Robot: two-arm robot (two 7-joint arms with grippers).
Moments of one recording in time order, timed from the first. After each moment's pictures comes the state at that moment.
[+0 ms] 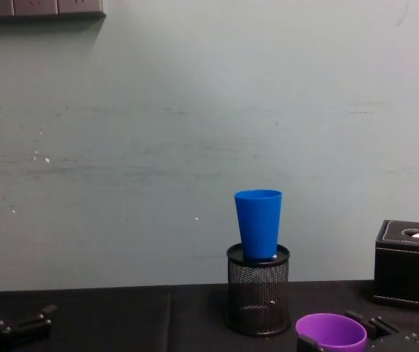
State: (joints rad) left arm -0.20 0.60 0.45 -1.41 -0.25 -0.12 0.03; right arm 0.22 0.29 -0.32 -1.15 0.38 -0.33 0.55
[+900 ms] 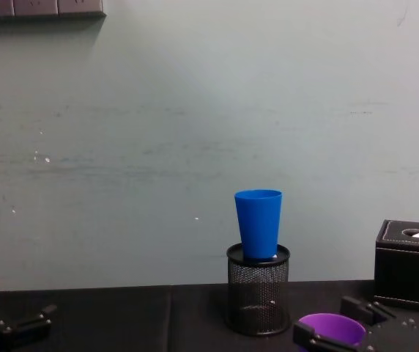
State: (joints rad) left arm -0.20 0.60 0.45 -1.41 -0.25 -0.12 0.03; right arm 0.22 0.30 -0.32 -1.19 0.36 -0.33 0.54
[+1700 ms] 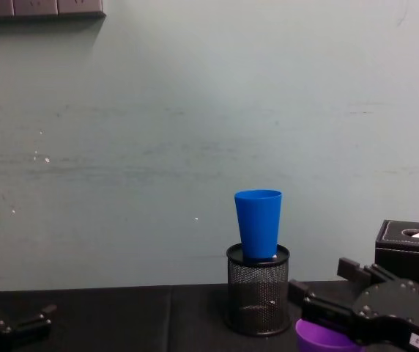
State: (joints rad) left arm -0.20 0.60 0.45 -1.41 -0.25 -0.12 0.03; right arm 0.19 0.30 -0.31 -1.29 0.35 -0.33 0.50
